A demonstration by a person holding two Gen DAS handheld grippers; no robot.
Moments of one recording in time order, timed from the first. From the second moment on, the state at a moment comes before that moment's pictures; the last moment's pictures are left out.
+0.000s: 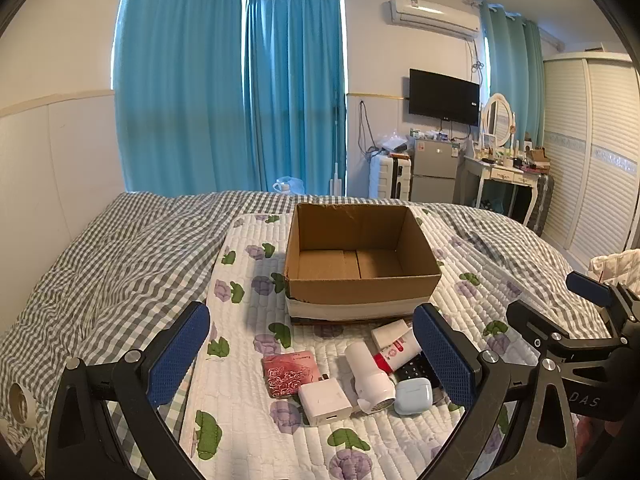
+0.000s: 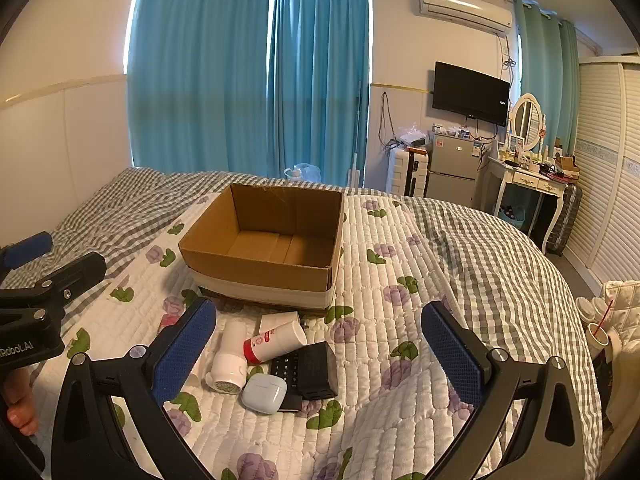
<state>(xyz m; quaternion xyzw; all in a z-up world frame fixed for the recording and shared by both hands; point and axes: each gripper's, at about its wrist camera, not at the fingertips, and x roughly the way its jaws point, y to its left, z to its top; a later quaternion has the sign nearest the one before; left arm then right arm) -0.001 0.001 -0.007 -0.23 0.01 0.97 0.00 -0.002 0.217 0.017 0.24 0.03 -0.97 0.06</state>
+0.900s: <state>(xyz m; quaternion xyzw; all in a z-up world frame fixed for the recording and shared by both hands) 0.000 0.001 -0.004 -0.24 0.00 0.97 0.00 -0.003 0.216 0.012 0.25 0.04 -0.97 0.06</state>
